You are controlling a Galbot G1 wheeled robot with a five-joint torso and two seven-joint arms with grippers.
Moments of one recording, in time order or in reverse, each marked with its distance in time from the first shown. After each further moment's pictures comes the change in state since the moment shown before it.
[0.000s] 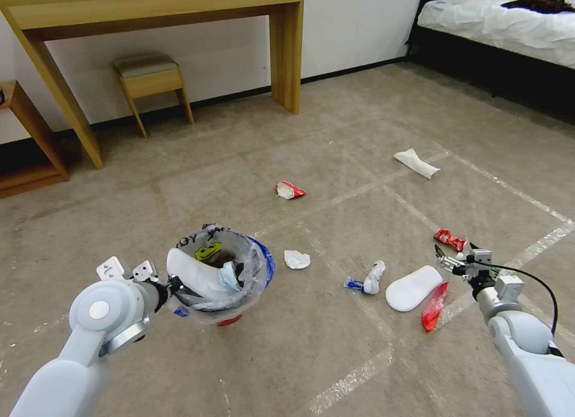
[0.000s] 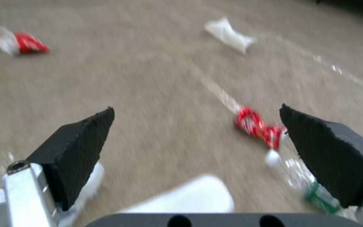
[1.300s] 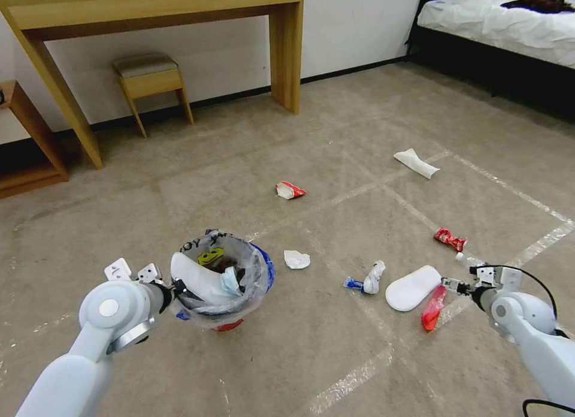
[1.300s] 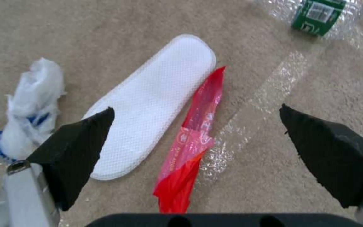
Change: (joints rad) left arm -0.016 0.012 0.036 0.034 0.005 -0.001 0.003; right arm 0.078 -0.122 -0.157 0.003 0.491 -0.484 0.329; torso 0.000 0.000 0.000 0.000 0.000
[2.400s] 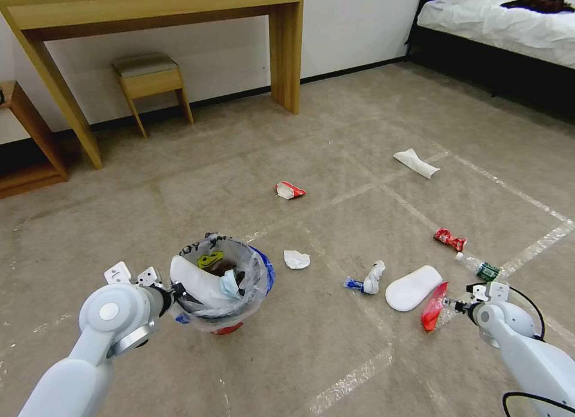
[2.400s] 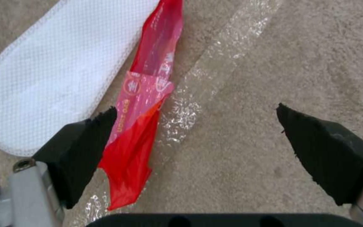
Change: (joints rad) left arm 0.018 -0.014 -0.002 0.000 0.013 0.000 0.001; right arm 0.083 0.055 -0.092 -0.202 0.014 -0.014 0.071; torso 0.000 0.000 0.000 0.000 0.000
